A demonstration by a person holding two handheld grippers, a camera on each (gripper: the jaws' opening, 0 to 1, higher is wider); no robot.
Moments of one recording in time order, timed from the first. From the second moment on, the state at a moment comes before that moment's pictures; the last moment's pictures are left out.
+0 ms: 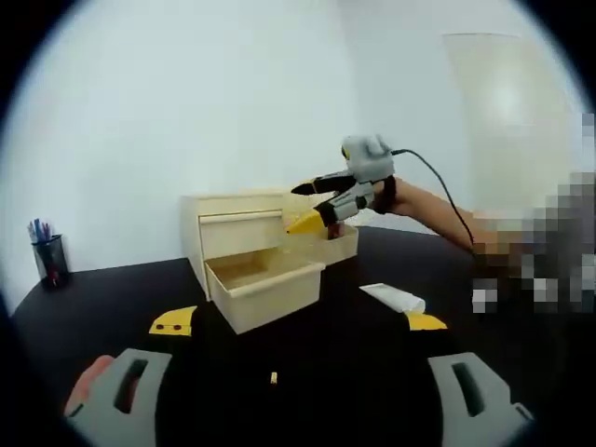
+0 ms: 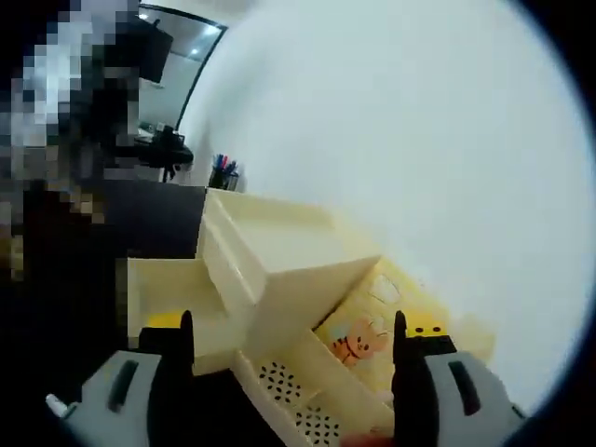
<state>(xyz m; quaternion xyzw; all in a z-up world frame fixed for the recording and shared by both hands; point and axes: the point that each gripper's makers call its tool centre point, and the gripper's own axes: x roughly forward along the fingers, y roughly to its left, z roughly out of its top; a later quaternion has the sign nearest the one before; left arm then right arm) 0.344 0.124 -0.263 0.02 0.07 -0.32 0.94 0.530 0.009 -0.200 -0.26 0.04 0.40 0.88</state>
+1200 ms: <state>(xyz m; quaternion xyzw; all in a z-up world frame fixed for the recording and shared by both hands) 0.348 0.118 -0.273 -0.01 0.09 -0.32 0.94 0.499 -0.015 -0.175 -0.31 -0.03 0.45 0.84</state>
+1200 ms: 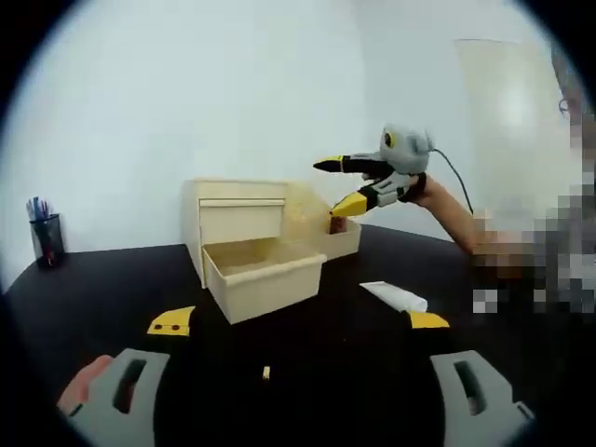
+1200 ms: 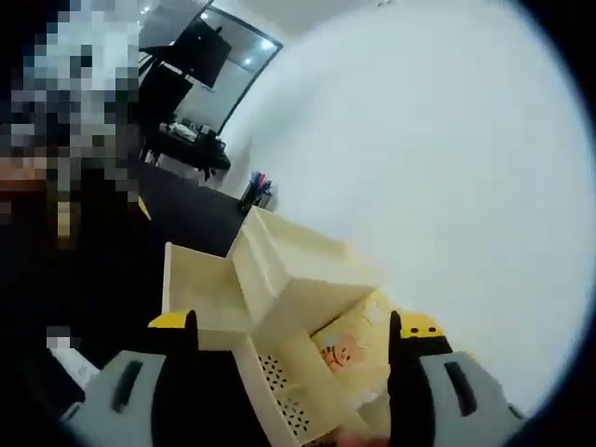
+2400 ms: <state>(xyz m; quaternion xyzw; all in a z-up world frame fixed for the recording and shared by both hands) 0.371 0.077 -0.241 -0.30 0.06 -0.17 0.94 0.478 -0.009 -0.175 -0.37 -0.09 0.46 0.80</state>
